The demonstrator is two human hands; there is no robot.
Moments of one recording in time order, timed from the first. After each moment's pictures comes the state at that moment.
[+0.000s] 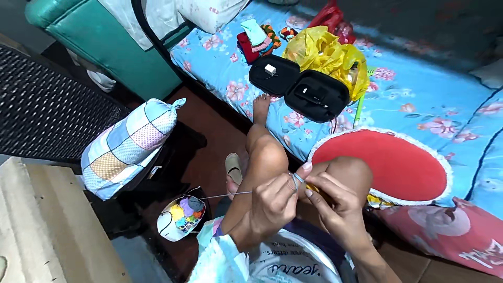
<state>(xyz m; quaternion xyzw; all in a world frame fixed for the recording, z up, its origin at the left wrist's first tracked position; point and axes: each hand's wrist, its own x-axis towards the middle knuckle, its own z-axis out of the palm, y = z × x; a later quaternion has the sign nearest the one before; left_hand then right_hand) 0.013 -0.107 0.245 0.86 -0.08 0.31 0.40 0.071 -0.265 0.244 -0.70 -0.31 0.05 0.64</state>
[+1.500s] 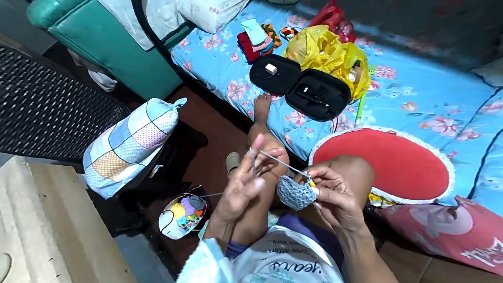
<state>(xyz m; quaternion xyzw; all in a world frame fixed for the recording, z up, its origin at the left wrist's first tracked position) 0.003 -0.049 0.269 0.59 -0.07 0.10 0.80 0.084 -0.251 0.230 -0.33 -0.24 0.30 0.86</state>
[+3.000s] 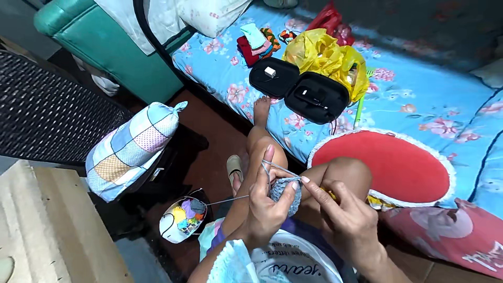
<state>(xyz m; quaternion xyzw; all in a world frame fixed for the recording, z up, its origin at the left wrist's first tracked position) 0.012 -0.114 0.264 0.69 0.01 0.29 0.66 0.065 -0.276 0.257 -0.83 -0.40 -0.21 0.33</state>
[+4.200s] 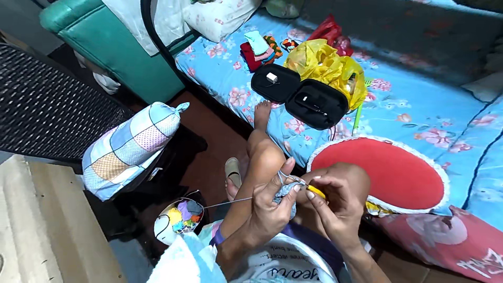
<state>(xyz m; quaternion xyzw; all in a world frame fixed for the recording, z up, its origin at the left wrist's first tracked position) 0.011 -0.113 0.253 0.69 -0.05 0.31 0.65 0.069 -0.254 0.230 -0.64 -0.31 -0.03 0.70</state>
